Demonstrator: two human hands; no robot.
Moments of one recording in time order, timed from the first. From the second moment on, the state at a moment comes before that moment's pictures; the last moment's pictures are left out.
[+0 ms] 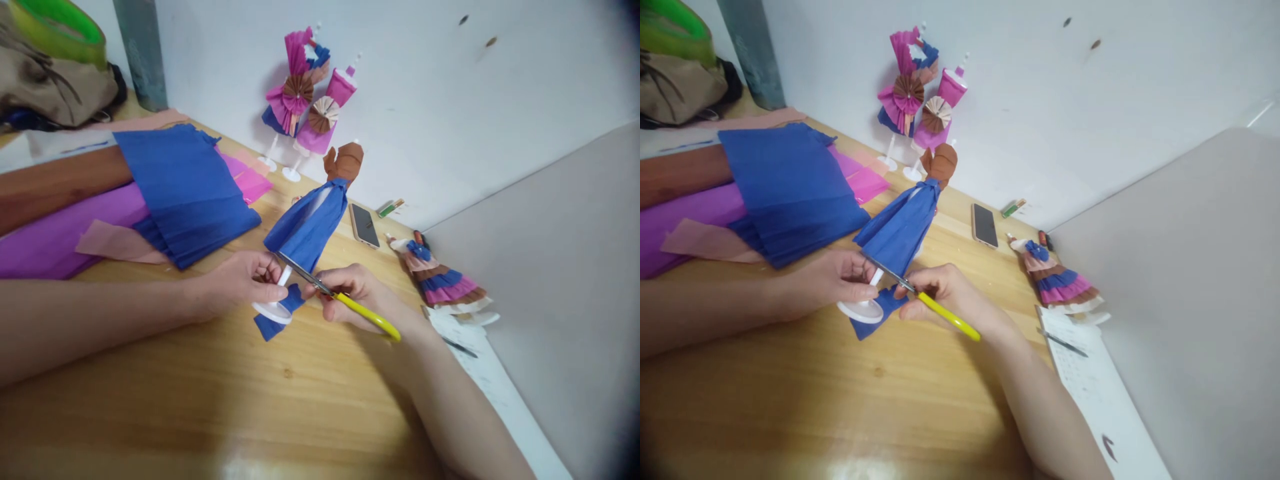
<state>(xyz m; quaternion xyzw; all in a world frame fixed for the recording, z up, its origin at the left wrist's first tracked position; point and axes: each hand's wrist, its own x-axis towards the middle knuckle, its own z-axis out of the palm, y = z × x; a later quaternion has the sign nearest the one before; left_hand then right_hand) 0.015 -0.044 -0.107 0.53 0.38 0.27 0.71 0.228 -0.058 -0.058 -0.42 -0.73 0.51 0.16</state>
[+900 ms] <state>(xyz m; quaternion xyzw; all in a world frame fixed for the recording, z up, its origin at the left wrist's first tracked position) 0.014 -0.044 -0.108 0.53 0.37 0.27 0.71 0.234 -0.055 -0.062 -0.34 -0.80 0.48 0.14</state>
